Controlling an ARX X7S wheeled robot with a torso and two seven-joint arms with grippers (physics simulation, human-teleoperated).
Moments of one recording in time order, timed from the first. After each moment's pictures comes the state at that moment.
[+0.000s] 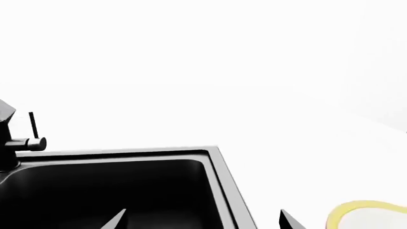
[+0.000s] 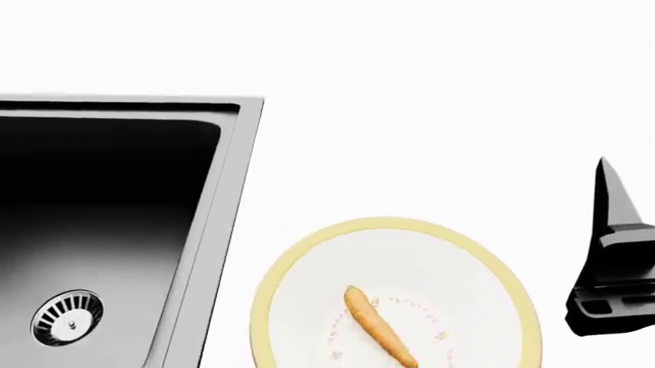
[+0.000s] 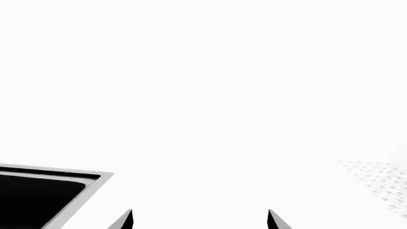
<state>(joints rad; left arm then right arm) -0.46 -0.79 -0.43 0.74 -1.63 -1.14 -0.64 0.38 0.94 0.57 -0.73 1.52 1.04 0.48</state>
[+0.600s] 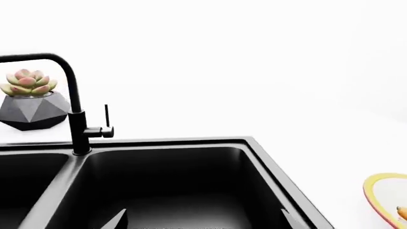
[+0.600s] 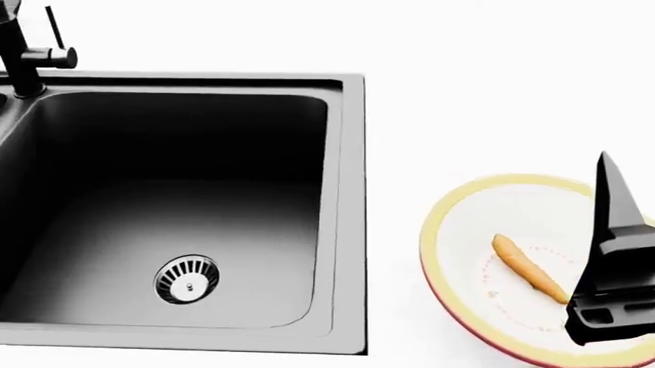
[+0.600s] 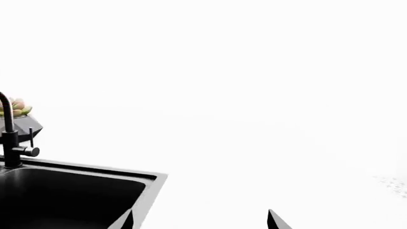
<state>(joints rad) -0.46 -0.80 -0.43 0.74 -1.65 -1.12 -0.64 0.37 0.97 0.60 -0.77 1.55 1.02 0.49</state>
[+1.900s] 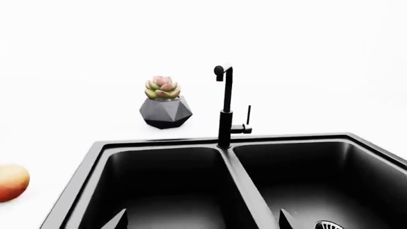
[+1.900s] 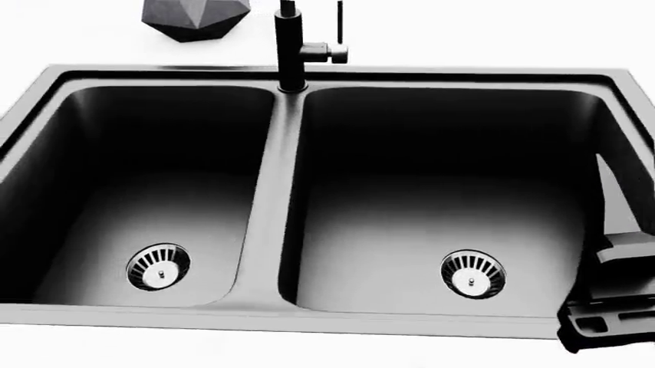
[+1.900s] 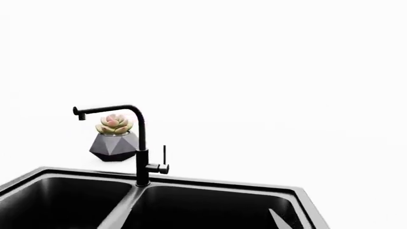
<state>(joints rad) -0.43 -0.84 -0.46 0.75 -1.66 -1.09 -0.63 0.33 0.92 0.63 -0.79 1.54 0.99 0.48</state>
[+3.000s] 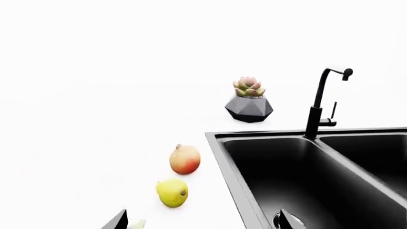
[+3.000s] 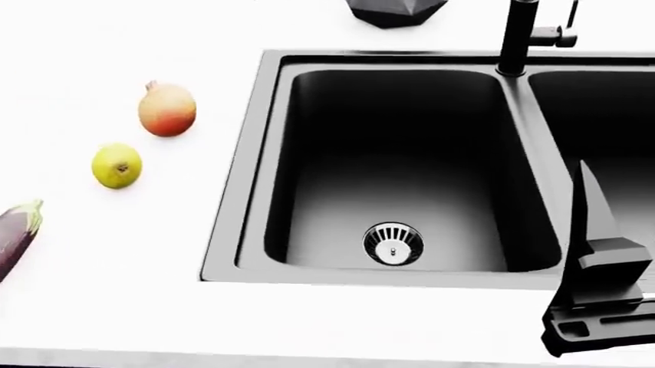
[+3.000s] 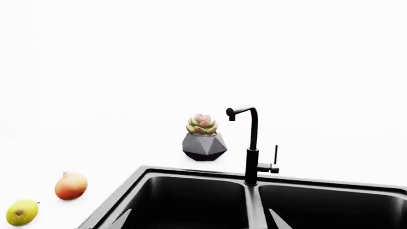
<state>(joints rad) -0.42 -0.85 -0.46 0.74 -1.64 -1.07 -0.62 0.32 0.91 0.60 -0.81 1.51 0.97 0.48</state>
